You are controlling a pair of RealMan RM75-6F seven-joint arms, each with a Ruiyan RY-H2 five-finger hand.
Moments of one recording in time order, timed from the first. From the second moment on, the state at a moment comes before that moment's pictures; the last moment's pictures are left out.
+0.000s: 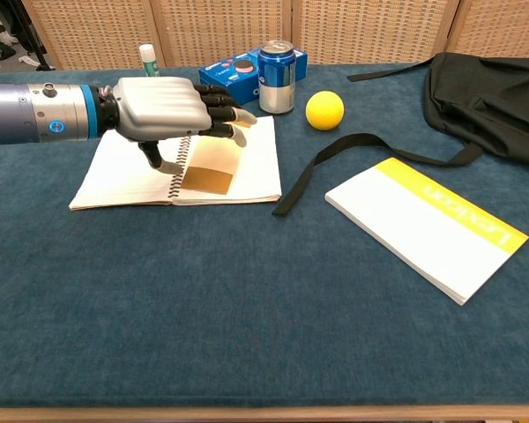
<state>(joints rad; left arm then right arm) -1.06 -1.76 0.20 -0.51 1.86 1.04 -0.29 0.07 -1.13 0.19 -1.69 -1.10 1.41 -0.20</state>
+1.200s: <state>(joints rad) -1.06 -1.41 0.00 -1.32 1.31 0.65 -0.44 0.07 -1.12 0.17 -1.70 -1.12 1.41 -0.19</state>
